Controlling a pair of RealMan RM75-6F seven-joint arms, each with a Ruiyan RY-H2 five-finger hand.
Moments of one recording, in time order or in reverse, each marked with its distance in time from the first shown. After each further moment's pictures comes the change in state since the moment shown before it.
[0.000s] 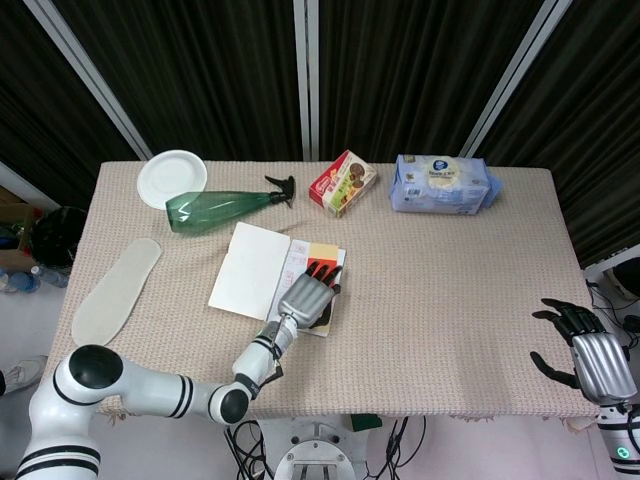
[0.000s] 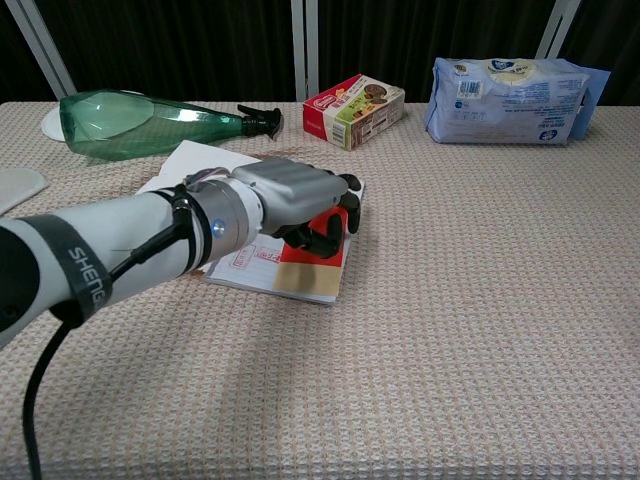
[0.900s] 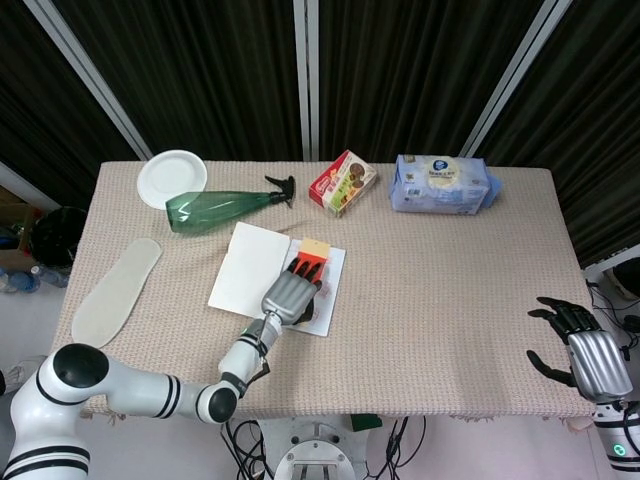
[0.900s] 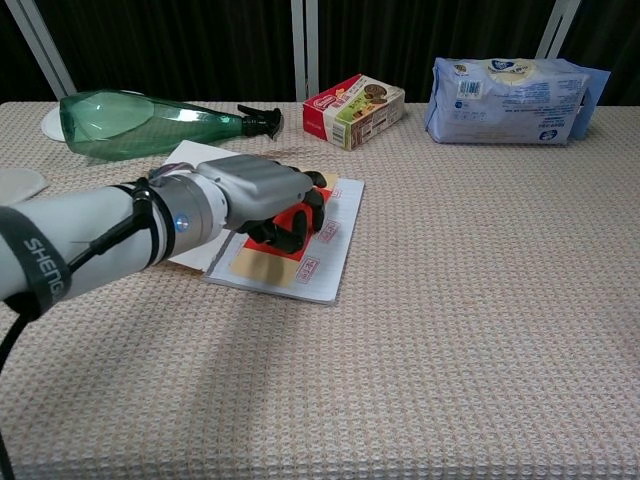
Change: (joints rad) left arm 0.029 0.064 0.031 -0.055 -0.041 0.043 0.037; right arm 0.010 0.000 0.001 -0.013 -0.009 -0.006 -0.013
